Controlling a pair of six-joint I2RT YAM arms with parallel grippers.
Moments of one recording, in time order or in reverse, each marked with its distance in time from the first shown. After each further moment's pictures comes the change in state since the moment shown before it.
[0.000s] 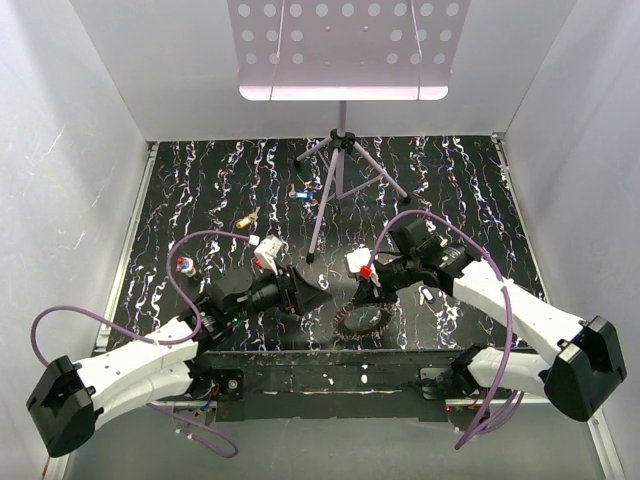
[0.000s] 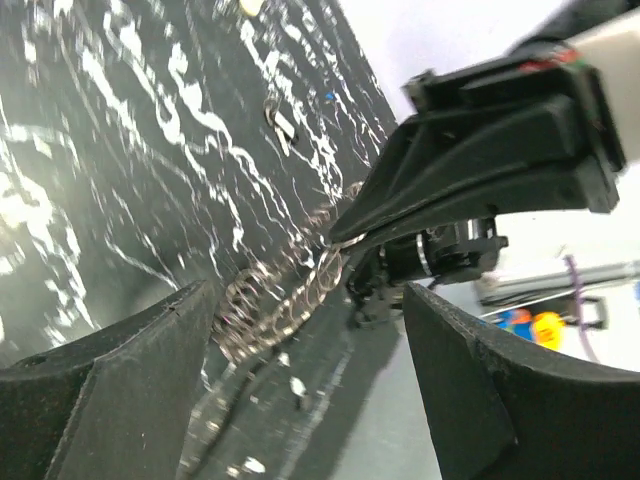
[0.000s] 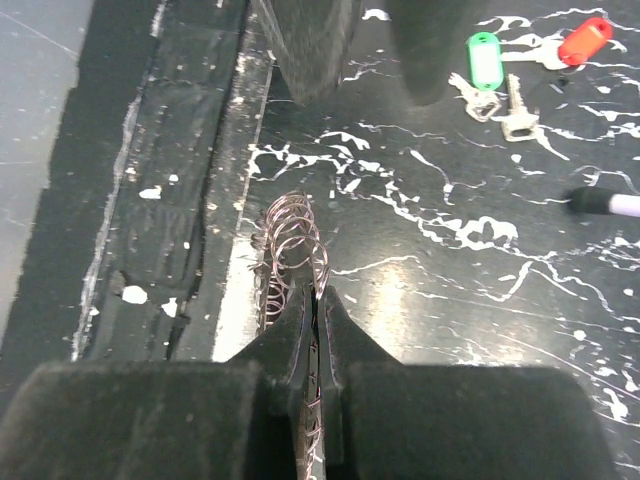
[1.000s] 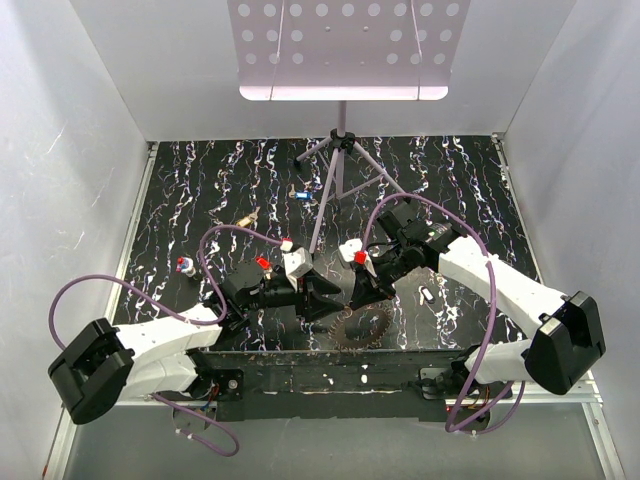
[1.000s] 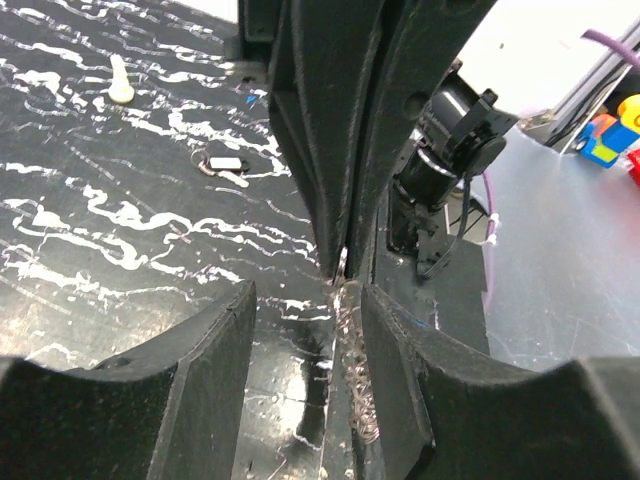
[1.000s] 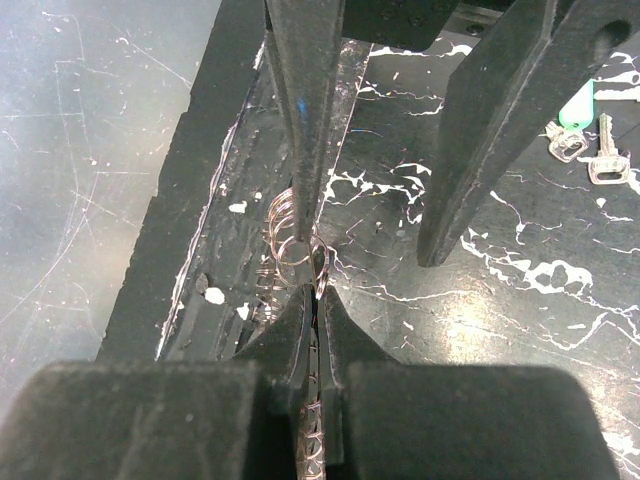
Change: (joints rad) left arm 0.000 0.252 0.002 0.443 0.367 0.655; right arm -0.012 0.173 0.211 -0.303 -0.175 -0.110
